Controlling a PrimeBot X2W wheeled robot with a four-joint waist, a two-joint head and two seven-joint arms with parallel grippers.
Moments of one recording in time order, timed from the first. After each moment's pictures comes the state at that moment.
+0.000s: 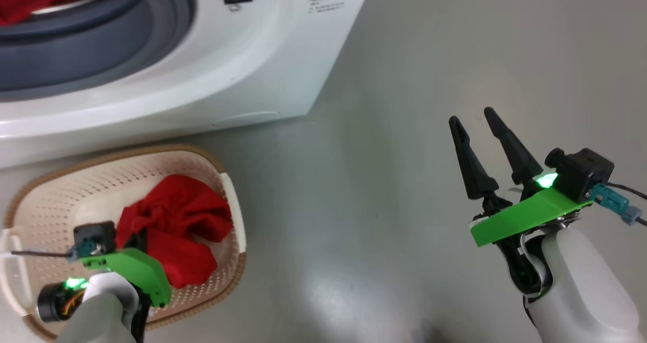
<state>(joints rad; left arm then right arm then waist) -0.68 0.12 -0.18 1.26 -0.31 -0.13 -0.25 -0.43 -0.19 0.21 0.27 0.49 0.13 -0.25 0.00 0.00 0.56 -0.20</state>
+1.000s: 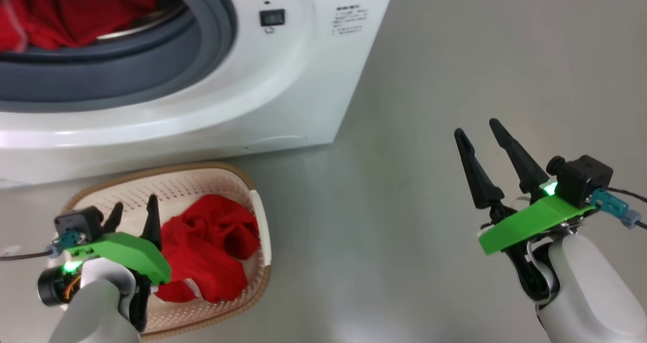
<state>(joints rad) -0.63 0.12 -0.14 1.04 -0.41 -0.13 -0.25 -0.42 -0.23 0.22 0.30 0.48 0.13 -0.25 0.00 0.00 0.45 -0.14</state>
